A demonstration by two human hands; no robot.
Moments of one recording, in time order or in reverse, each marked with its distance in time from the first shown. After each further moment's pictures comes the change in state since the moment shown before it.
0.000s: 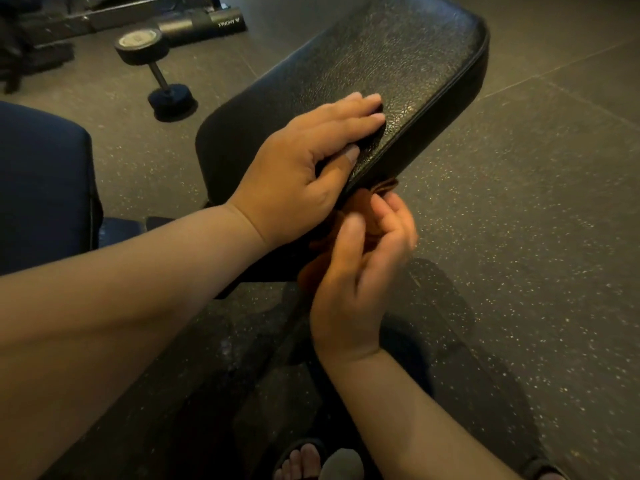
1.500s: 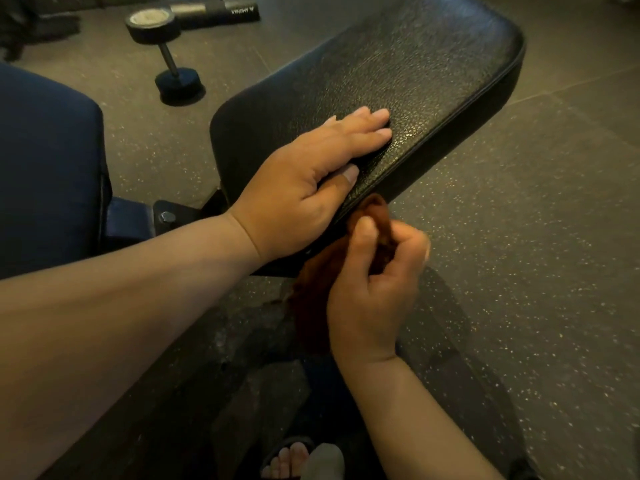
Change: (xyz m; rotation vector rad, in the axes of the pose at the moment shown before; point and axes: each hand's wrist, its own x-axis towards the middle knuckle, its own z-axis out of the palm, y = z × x) left_hand -0.024 -0.011 -0.002 -0.094 -0.026 -0.024; right_hand 0.003 -0.003 -0.008 -0.089 0.023 -0.037
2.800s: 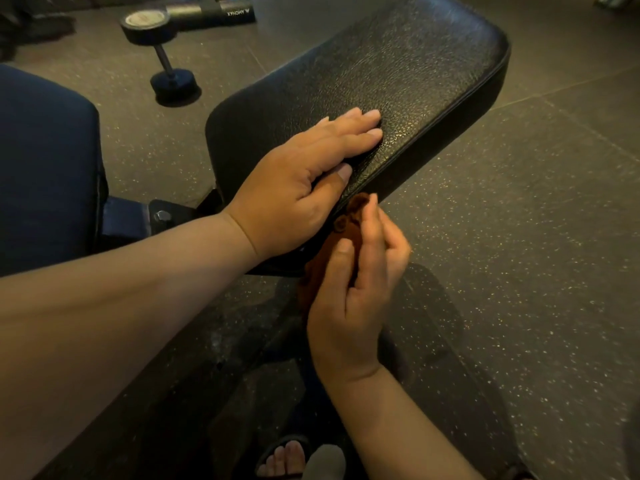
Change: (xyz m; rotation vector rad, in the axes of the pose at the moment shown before) left_hand 0.001 0.002 0.000 0.023 0.011 0.004; right_hand -0.017 -0.012 -0.003 -0.018 -0.156 -0.028
